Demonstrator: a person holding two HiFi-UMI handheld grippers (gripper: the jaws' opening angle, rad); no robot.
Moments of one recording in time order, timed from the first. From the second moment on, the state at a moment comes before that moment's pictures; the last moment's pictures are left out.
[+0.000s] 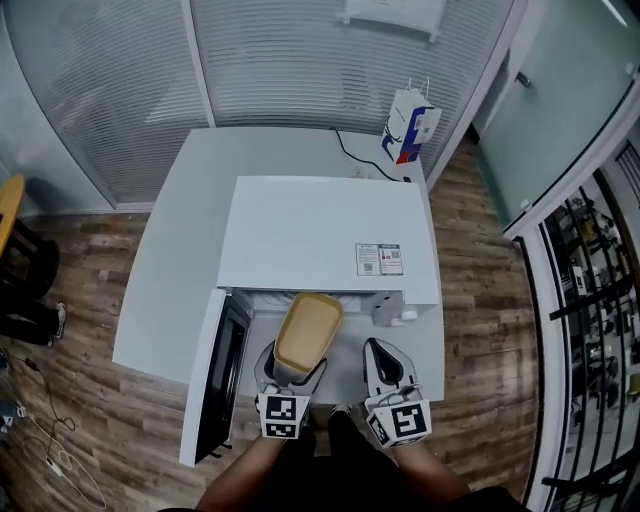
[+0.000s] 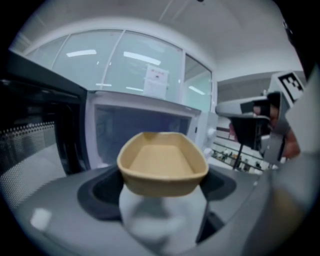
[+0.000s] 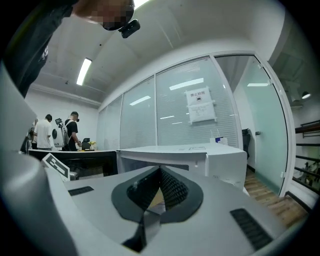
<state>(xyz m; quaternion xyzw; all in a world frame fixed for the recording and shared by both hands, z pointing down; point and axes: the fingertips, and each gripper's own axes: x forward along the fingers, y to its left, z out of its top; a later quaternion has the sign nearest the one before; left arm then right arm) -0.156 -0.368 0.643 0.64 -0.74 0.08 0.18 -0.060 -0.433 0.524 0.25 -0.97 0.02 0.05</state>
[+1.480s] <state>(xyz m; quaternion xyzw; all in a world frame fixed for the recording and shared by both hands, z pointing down) -0.247 -0.489 0.702 0.50 -0.84 0.14 0.19 -0.102 -0.473 0.601 0.16 -0.98 0.06 0.11</state>
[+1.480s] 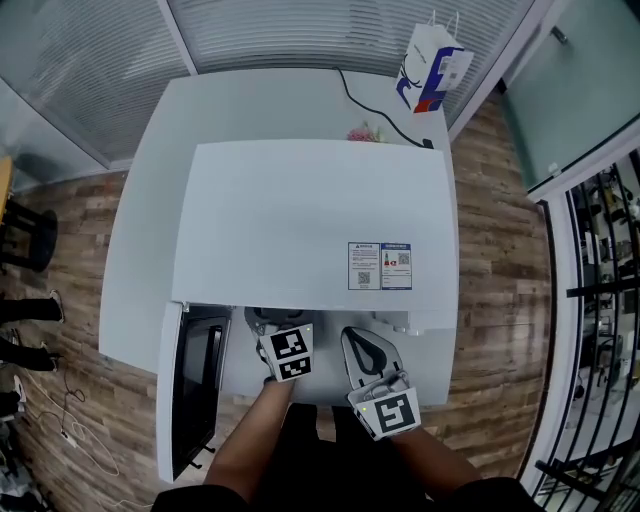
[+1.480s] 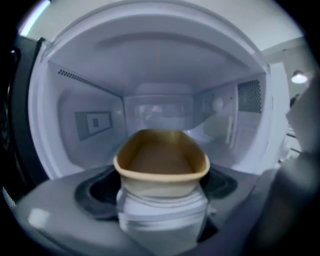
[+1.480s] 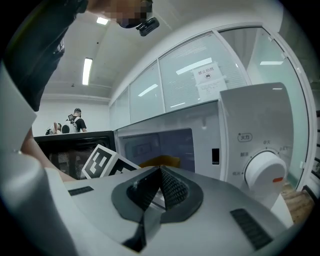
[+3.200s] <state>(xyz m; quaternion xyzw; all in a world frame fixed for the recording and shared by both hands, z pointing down) -0.209 -0.353 0.514 0.54 -0.84 0.05 0.06 -0.085 -0.454 0.443 0.24 -0.97 -0.05 -0.02</state>
